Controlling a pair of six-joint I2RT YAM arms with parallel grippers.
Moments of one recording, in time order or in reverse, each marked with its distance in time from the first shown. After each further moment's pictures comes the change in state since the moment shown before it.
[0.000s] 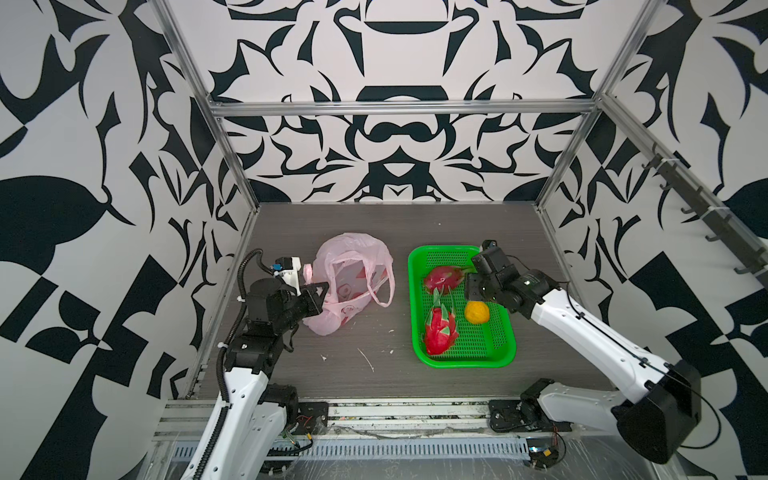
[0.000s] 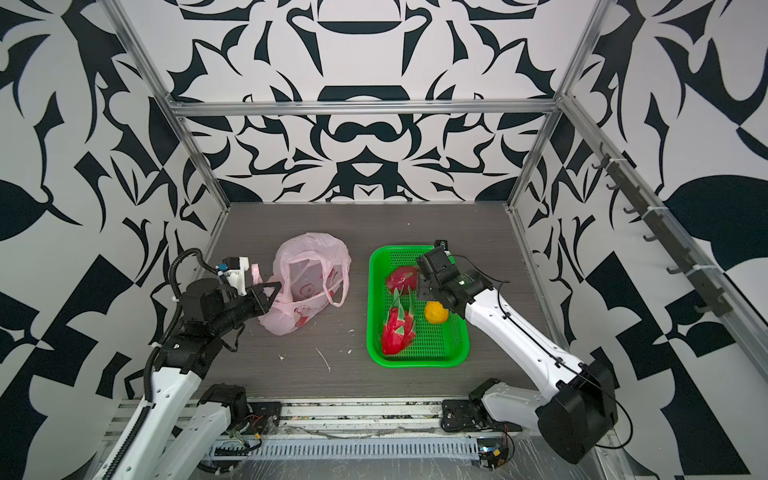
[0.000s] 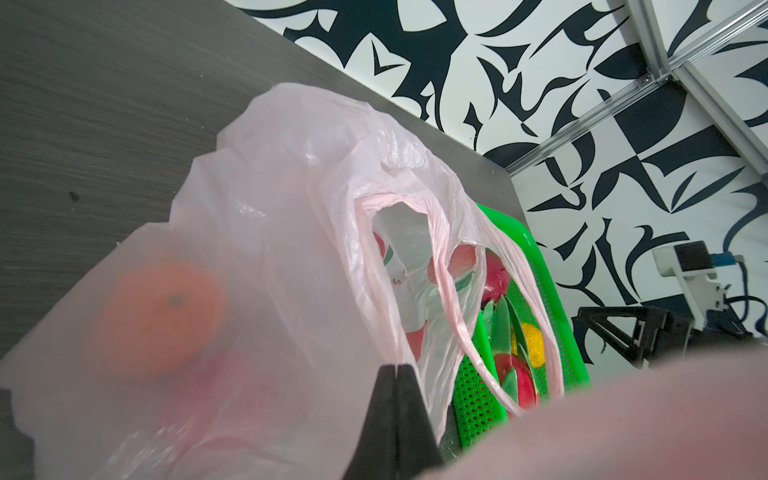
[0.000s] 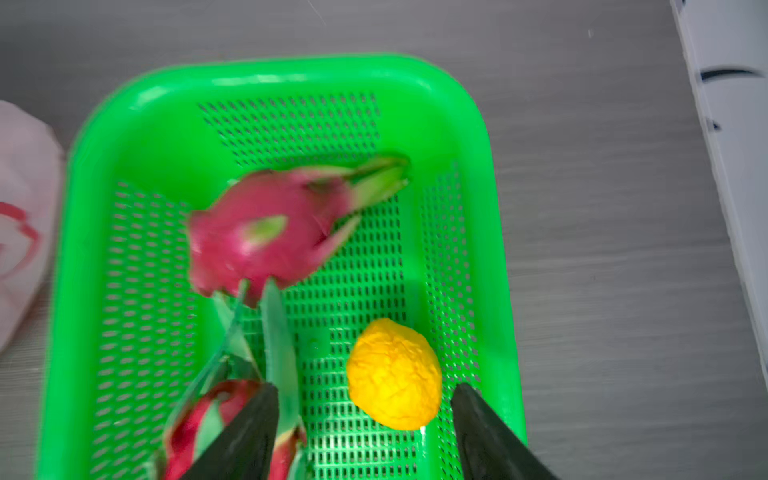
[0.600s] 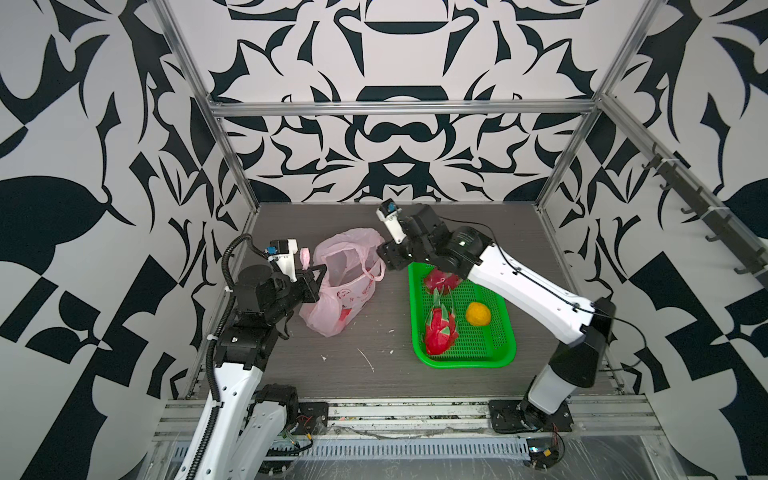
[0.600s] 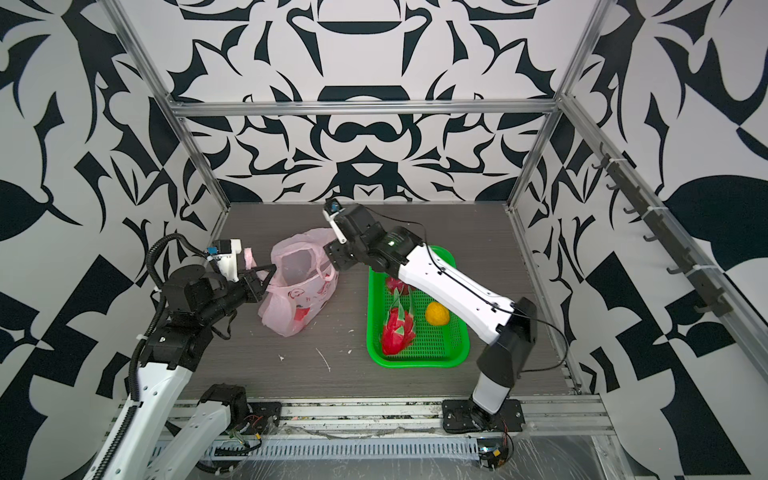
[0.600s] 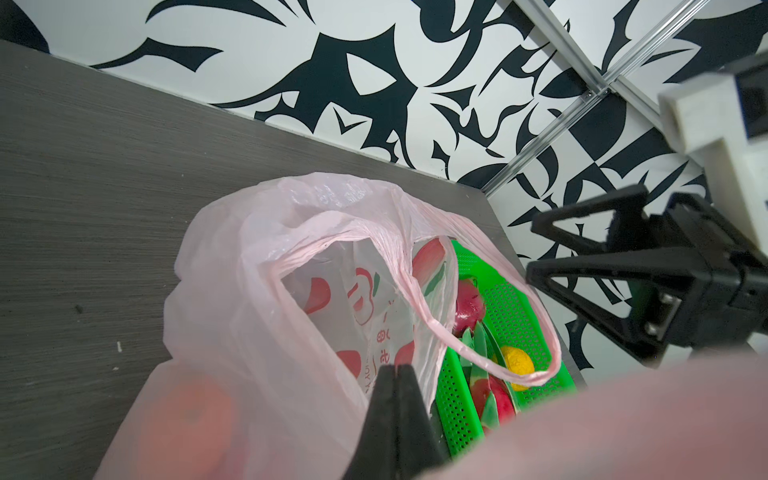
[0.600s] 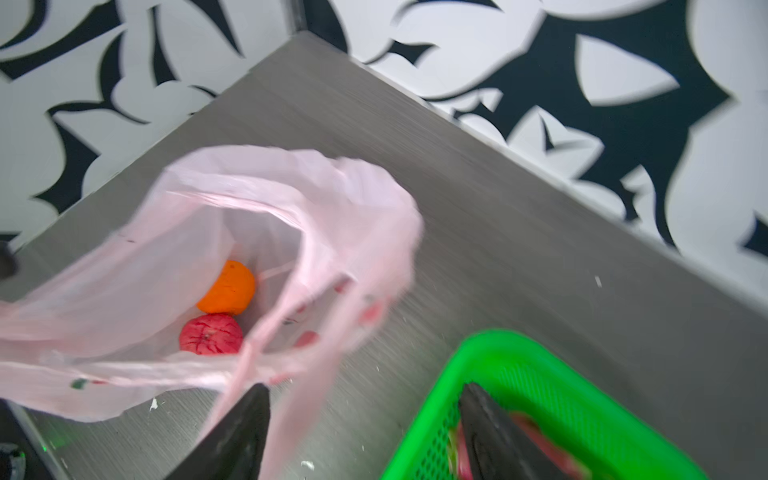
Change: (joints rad) left arm 0.000 0.029 0.148 -0.019 0.019 0.097; right arm 0.339 0.558 0.801 0.045 -0.154 -0.437
